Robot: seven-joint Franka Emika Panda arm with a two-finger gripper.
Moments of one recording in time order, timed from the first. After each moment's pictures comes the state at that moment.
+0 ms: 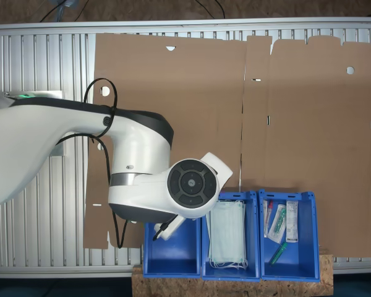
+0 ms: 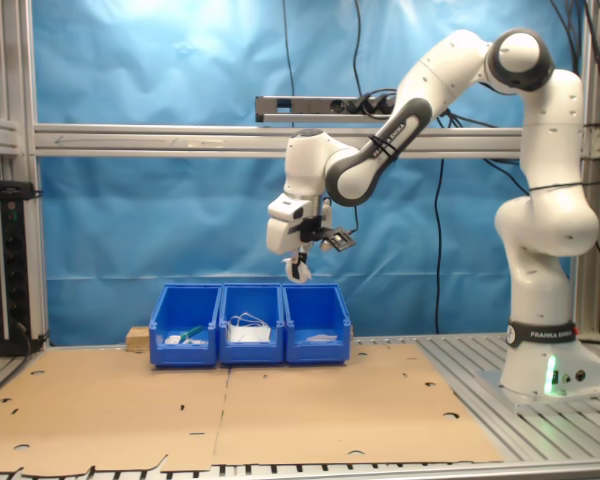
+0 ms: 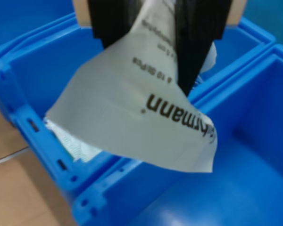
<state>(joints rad) 0.08 -0.06 -0.46 -2.38 -0.42 2.43 -1.67</state>
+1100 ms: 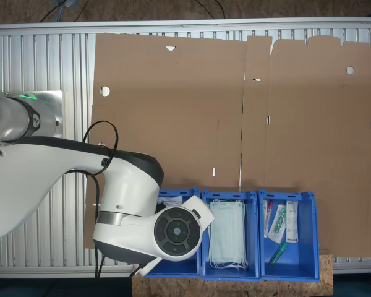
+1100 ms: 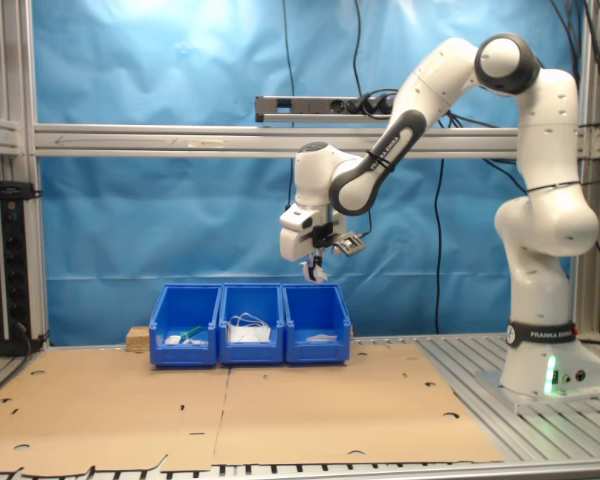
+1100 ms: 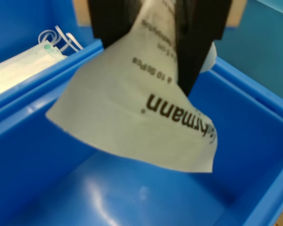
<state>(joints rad) 0.08 0.00 -0.63 -2.38 -0.49 2.45 -1.67</state>
